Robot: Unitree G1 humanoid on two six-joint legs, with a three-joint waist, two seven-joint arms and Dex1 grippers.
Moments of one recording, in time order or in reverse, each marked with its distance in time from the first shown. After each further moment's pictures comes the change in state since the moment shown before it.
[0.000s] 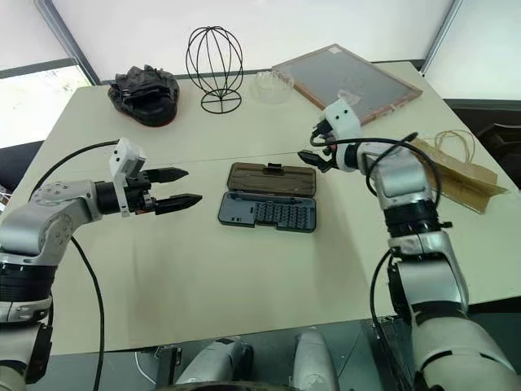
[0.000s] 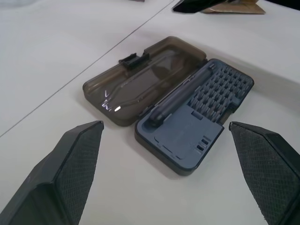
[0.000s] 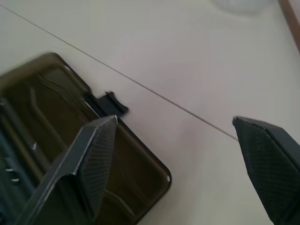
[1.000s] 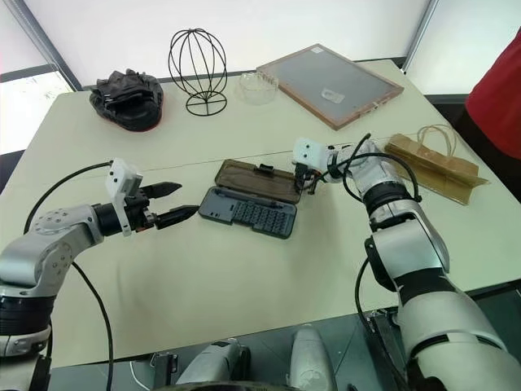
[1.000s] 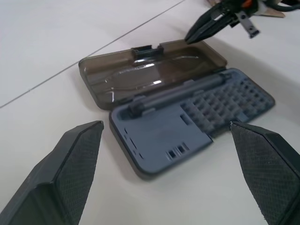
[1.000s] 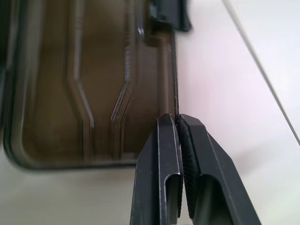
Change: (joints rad) left arm 0.179 -0.042 0.066 -0.118 -0.030 0.009 0.149; right arm -0.154 0.026 0.221 0.577 -0.350 -0.885 0.375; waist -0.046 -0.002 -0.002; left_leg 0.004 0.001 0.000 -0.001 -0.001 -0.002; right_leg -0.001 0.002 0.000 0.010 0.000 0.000
